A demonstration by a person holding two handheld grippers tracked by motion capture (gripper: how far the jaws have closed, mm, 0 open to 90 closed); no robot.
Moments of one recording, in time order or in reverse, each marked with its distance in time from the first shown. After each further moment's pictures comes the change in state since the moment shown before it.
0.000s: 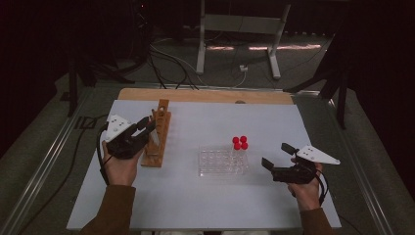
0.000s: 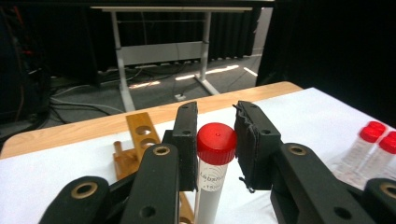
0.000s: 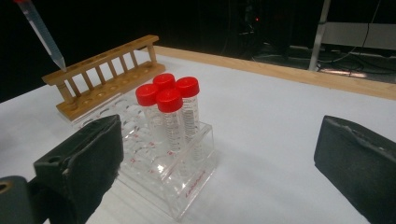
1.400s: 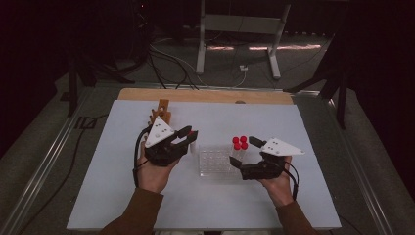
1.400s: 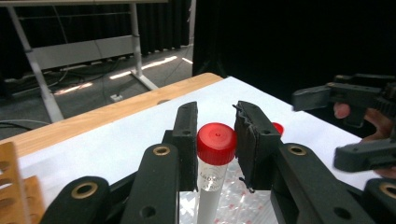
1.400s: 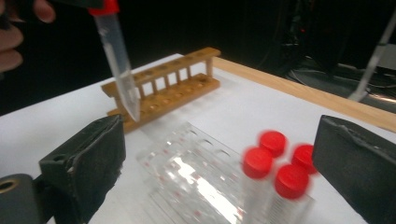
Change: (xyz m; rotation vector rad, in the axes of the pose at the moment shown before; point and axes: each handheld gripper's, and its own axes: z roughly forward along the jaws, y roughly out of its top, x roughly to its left) left arm -0.085 0.017 0.018 0.034 -0.269 0.075; right arm 0.065 0.032 0.049 0.003 0.142 -0.116
